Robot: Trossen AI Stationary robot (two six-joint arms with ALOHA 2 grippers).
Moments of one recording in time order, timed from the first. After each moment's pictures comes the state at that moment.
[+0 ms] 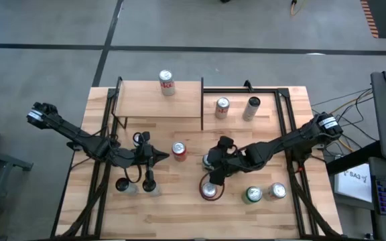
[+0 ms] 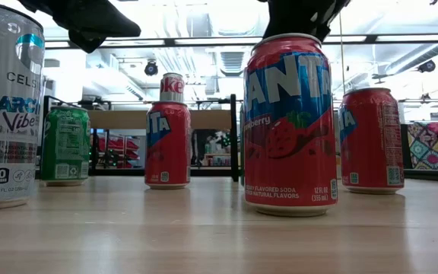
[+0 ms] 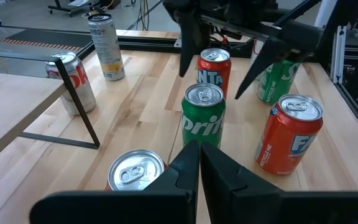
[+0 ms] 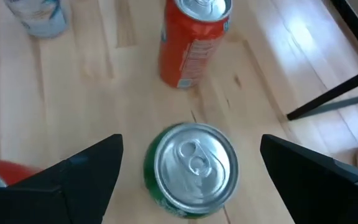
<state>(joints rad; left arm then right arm) -0.46 1.03 0.62 -0.01 -0.60 -0.27 0.32 1.65 1.24 -0.54 0.45 0.40</state>
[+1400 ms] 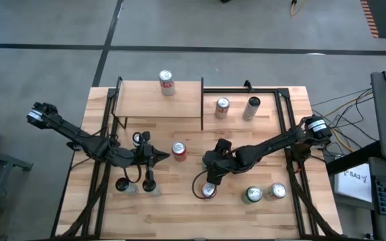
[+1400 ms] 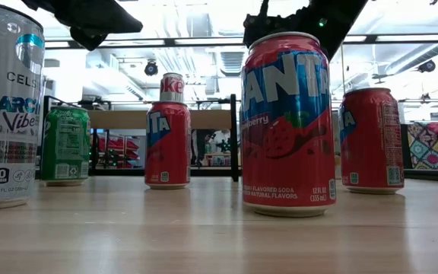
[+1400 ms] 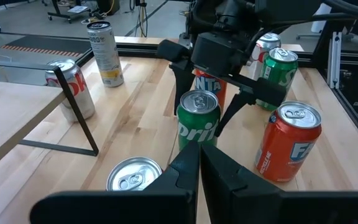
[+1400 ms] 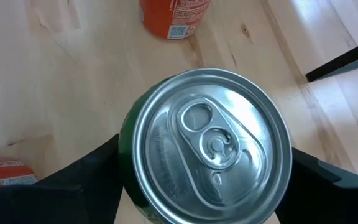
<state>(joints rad) -0.46 1.03 0.62 0.01 -0.60 -0.24 0.28 1.77 1.21 -0.53 0.42 0.45</state>
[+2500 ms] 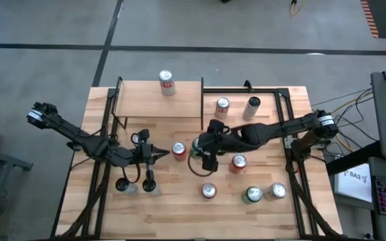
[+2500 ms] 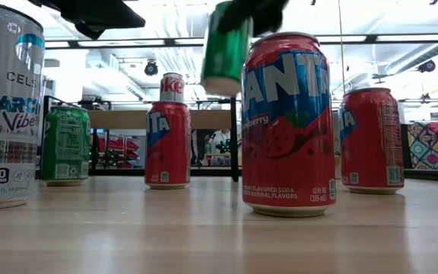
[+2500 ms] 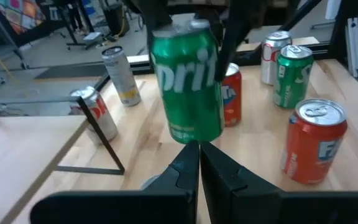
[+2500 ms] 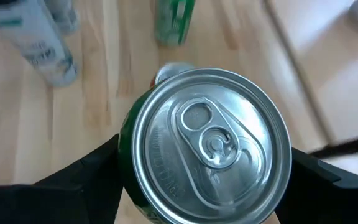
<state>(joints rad) -0.46 1.02 0.62 0.05 -0.67 -0.06 0.16 1.67 1.53 -0.66 0.30 0.16</state>
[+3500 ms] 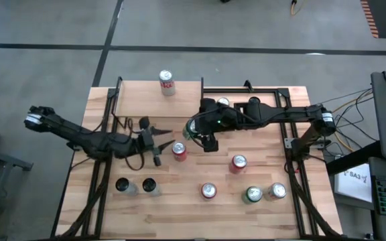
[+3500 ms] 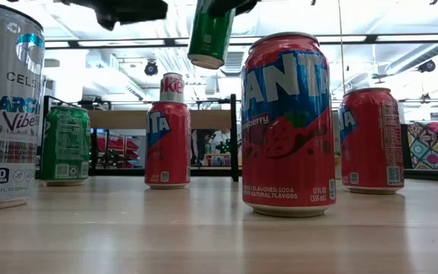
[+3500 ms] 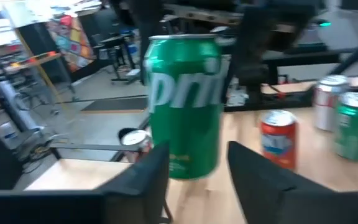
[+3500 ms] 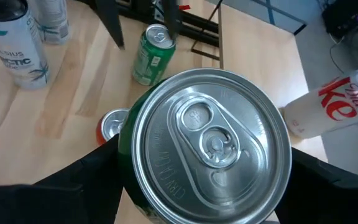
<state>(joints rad) -0.29 1.04 0.62 0.32 -0.66 0.15 0.00 1.67 1.69 -0.67 0.16 -0.31</state>
